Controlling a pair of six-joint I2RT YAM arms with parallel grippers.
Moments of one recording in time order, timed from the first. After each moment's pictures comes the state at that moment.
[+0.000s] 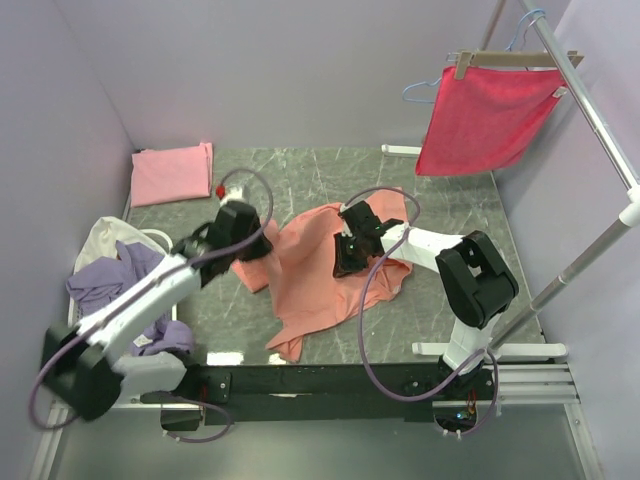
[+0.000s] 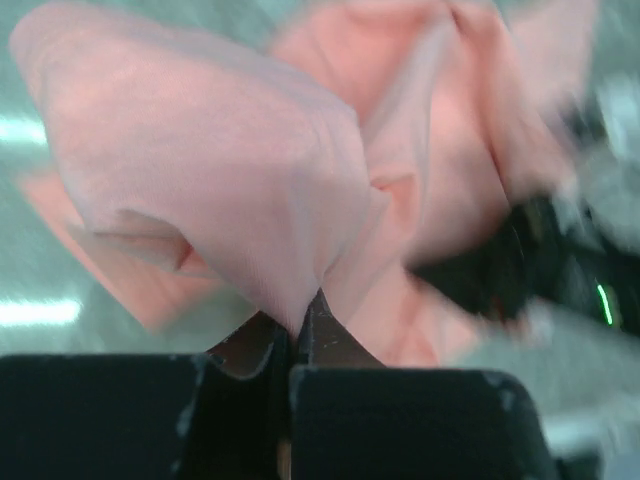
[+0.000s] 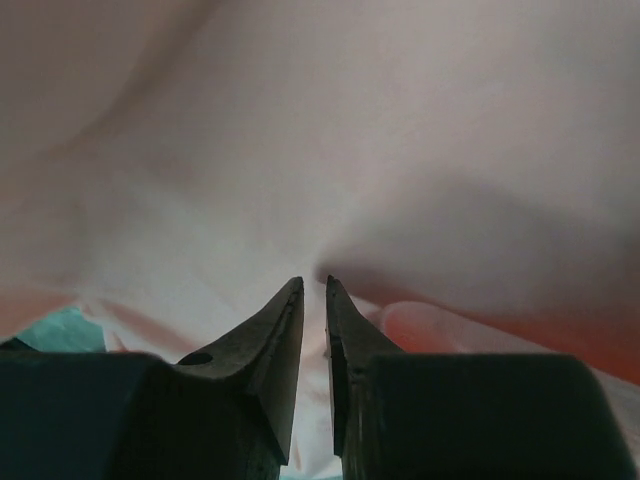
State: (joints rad) left arm -0.55 1.24 0.97 -0.45 -0.18 -0.76; right arm 0.58 1.78 1.07 -0.37 -0.24 0.49
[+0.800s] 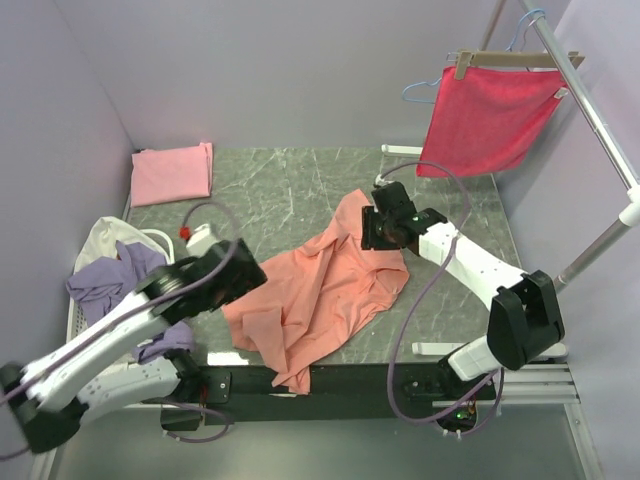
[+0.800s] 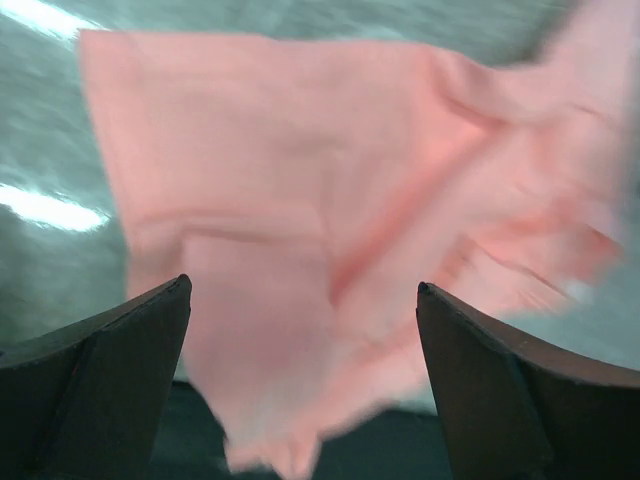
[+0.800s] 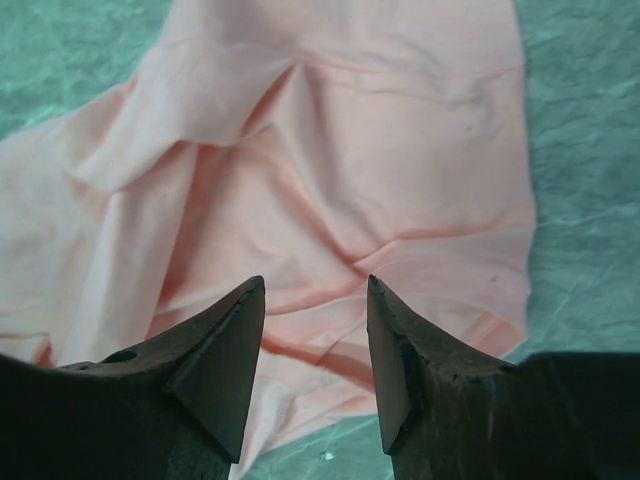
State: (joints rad) left arm -0.83 0.88 0.94 -0.99 -0.40 -1.21; right arm 0.50 1.46 1.10 -0.56 0.08 0.42
